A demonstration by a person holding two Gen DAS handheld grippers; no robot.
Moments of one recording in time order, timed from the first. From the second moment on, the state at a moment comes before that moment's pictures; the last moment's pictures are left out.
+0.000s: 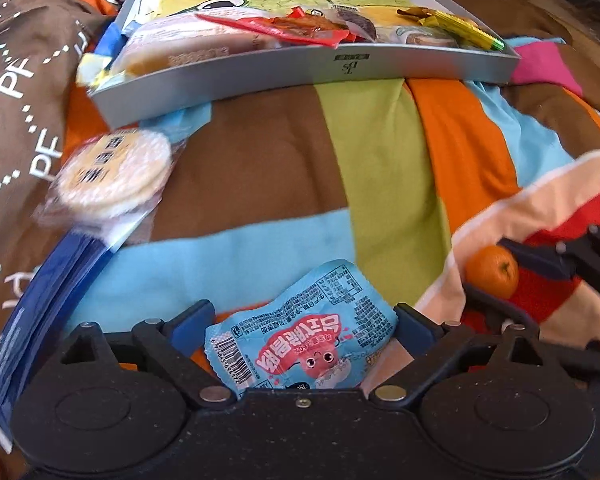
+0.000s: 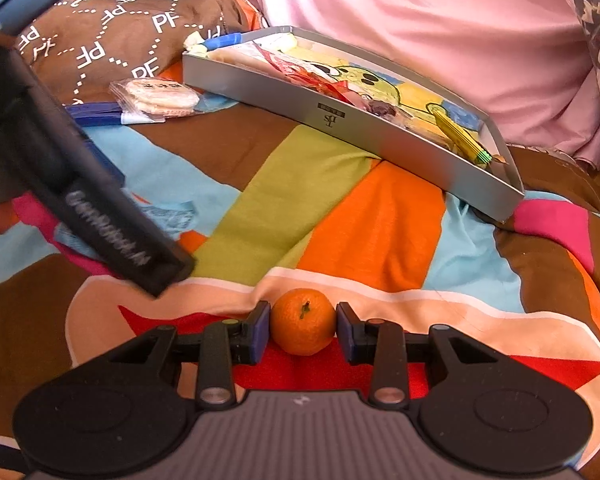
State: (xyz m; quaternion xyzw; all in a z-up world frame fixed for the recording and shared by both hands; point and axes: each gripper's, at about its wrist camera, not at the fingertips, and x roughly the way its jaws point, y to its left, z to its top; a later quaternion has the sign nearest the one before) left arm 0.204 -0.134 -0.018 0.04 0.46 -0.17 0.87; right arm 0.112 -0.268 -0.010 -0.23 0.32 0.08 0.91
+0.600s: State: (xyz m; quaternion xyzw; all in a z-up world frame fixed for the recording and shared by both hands) left arm 0.139 -0.076 -0.018 0.03 0.46 -0.16 0.87; right arm 0.087 -0.240 -0.008 -0.27 0.26 0.14 0.92
